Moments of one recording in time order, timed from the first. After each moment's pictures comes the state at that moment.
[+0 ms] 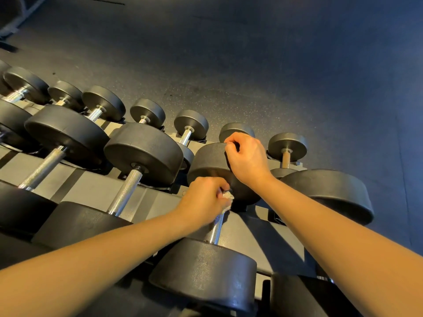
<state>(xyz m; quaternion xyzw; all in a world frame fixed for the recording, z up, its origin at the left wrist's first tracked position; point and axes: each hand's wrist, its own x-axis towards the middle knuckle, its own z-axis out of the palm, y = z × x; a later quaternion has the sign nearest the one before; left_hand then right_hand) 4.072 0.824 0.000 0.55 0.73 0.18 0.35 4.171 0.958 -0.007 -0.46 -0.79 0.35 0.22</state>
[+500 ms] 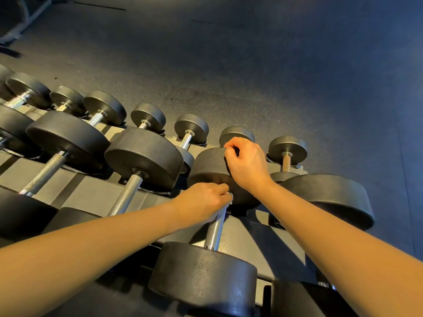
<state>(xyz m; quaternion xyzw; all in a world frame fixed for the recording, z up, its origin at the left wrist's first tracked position) 4.045 0.833 -0.026 0.84 0.52 0.10 0.14 4.170 0.957 -0.006 -0.45 -0.79 0.35 0.23</state>
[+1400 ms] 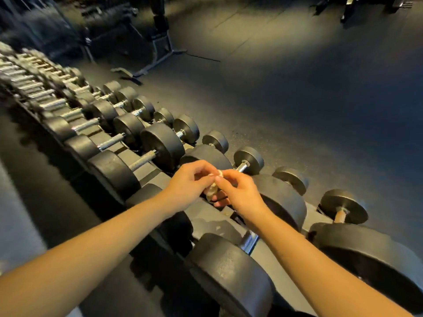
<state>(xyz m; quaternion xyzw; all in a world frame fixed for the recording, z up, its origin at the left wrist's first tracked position) 4.010 0.759 0.114 0.38 0.79 0.39 0.26 4.129 0.868 0.070 -0.25 -0.60 0.75 0.12</state>
